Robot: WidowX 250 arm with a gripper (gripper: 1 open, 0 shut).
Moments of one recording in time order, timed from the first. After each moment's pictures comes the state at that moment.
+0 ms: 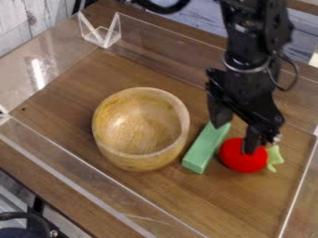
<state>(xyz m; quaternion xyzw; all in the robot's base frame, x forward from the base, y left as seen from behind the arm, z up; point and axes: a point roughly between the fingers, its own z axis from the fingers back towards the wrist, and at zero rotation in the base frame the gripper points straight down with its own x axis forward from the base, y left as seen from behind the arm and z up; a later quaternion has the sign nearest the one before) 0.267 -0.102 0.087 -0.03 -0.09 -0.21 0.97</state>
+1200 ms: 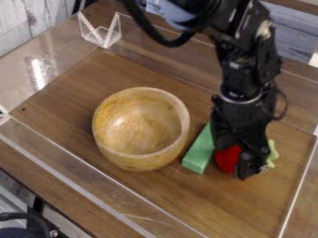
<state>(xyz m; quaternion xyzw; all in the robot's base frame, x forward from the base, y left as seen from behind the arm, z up) 0.265 -0.092 0.049 -0.05 -0.08 -0.28 0.96</state>
